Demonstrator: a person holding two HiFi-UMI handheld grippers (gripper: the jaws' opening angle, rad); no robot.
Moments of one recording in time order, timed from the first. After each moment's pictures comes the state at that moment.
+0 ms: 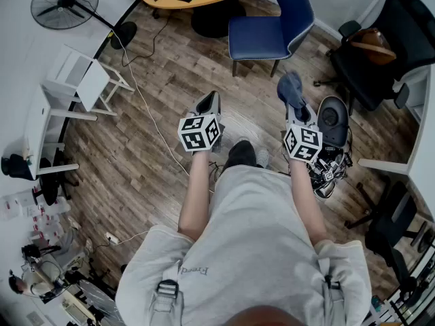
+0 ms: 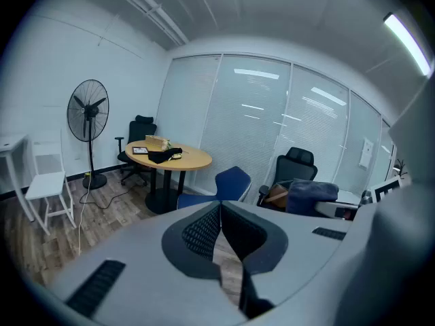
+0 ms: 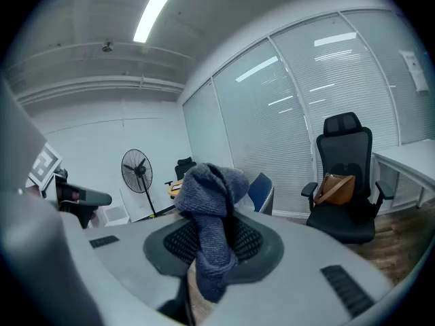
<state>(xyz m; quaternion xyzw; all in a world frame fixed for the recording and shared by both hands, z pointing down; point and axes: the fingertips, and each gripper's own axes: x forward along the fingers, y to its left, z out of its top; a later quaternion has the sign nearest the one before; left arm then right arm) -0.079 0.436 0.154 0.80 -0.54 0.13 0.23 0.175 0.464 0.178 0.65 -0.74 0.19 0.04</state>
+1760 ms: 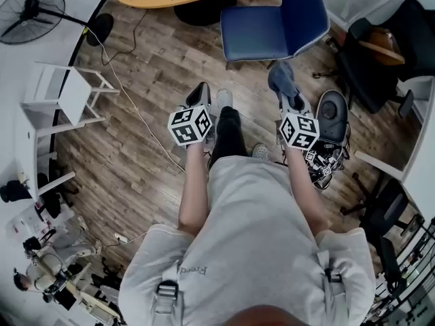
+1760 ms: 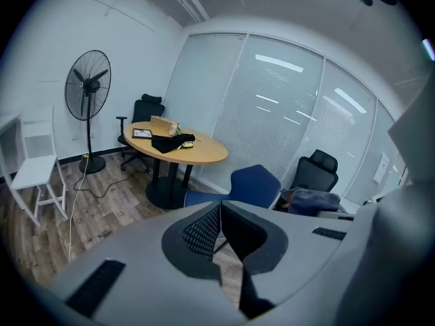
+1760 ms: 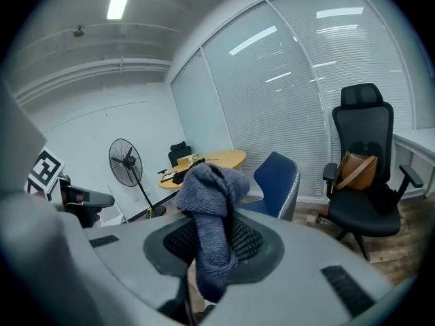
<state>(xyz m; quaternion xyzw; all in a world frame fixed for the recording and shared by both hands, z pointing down) -0.129 0.232 0.219 0.77 -0.54 0.14 0.30 0.131 0.269 0.243 0.63 -0.72 0.27 0.08</state>
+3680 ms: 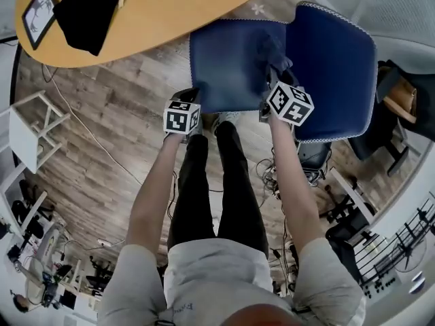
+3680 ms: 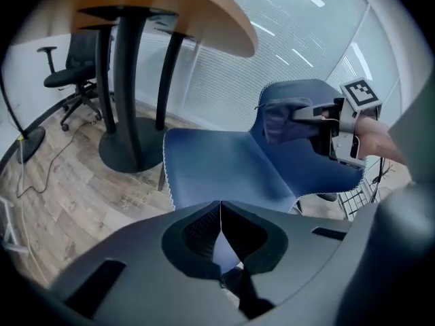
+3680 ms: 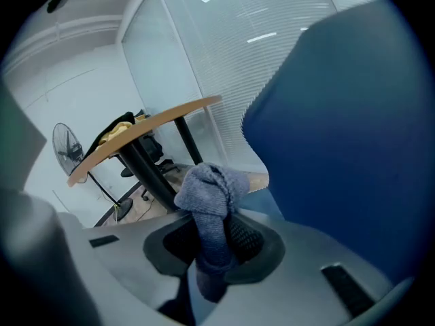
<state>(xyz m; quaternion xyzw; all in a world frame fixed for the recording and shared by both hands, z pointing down) -0.052 -0.067 0.619 0.77 -0.34 0.35 0.41 0.184 -0.149 0.539 0.64 -0.65 0.39 0.14</state>
